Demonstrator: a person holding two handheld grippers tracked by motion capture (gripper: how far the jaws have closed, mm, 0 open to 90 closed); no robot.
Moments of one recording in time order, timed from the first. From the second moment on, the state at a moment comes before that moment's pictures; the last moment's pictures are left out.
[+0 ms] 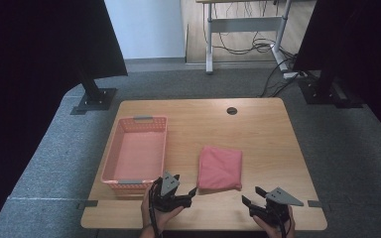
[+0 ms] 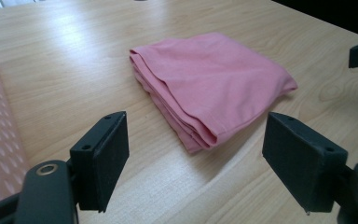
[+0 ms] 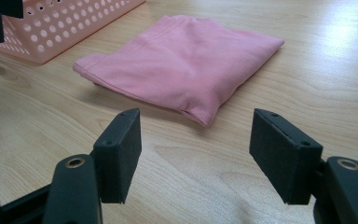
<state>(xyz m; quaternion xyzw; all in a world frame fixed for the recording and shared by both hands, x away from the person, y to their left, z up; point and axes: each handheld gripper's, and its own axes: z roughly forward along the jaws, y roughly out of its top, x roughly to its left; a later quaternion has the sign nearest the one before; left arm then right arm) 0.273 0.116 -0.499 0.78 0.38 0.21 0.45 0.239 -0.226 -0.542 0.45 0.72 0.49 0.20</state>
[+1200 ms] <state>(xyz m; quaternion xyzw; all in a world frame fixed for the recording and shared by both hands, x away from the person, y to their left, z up) 0.301 0.103 -0.490 0.77 0.39 0.22 0.44 0.240 -0.229 -0.542 0.45 0.72 0.49 0.21</state>
